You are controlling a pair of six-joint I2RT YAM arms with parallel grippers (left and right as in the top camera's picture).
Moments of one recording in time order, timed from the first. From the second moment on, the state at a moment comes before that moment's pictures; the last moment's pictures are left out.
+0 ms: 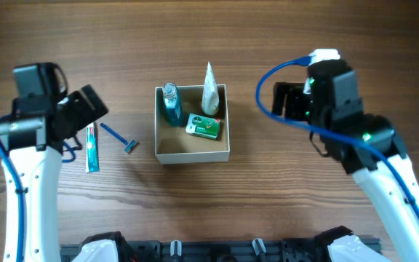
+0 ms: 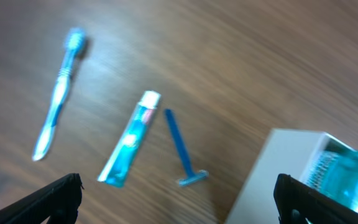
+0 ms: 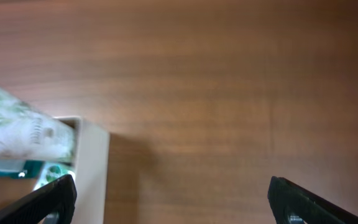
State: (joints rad) left arm 0.15 1.26 1.22 -1.01 -0.06 -0.40; right arm 0.33 1.22 1.21 -0.82 0.17 0.31
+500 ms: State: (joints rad) left arm 0.03 1.80 1.22 -0.97 0.01 -0.74; right arm 0.20 1.50 1.19 -0.87 0.01 0.32
